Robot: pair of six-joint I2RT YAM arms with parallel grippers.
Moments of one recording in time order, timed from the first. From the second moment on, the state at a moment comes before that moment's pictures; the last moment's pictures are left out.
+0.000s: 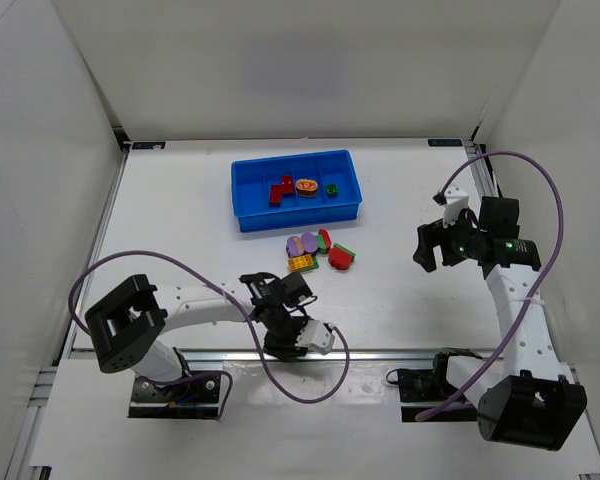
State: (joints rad) left arm -1.07 1.50 0.82 -0.62 0.49 0.75; right arm -0.09 1.02 0.95 -0.80 -0.49 -0.43
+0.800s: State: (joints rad) left arm -0.67 1.48 1.35 -0.62 0.40 0.50; right arm -0.03 1.36 1.22 -0.70 -0.79 0.02
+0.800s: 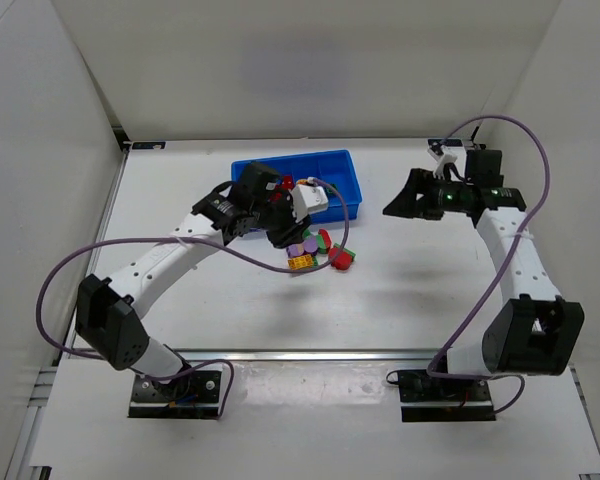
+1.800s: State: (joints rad) left arm -0.70 1.67 1.50 -0.50 0.31 0.38; right arm 0.34 1.70 1.43 -0.51 -0.97 0.41
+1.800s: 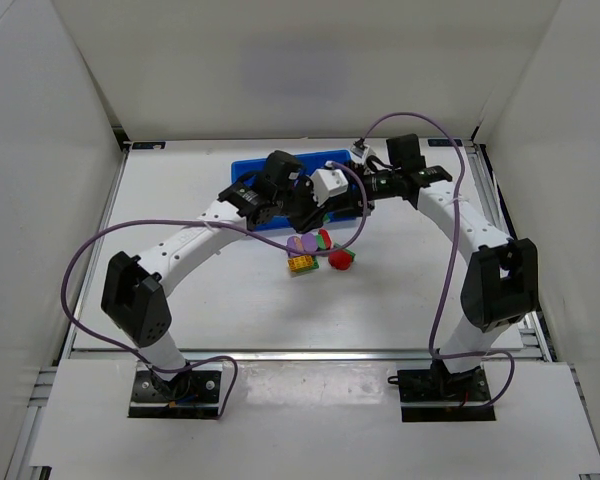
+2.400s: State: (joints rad) left arm -0.72 1.65 1.48 -0.44 0.30 0.38; right arm 0.35 1.72 1.42 -0.47 -0.99 0.41
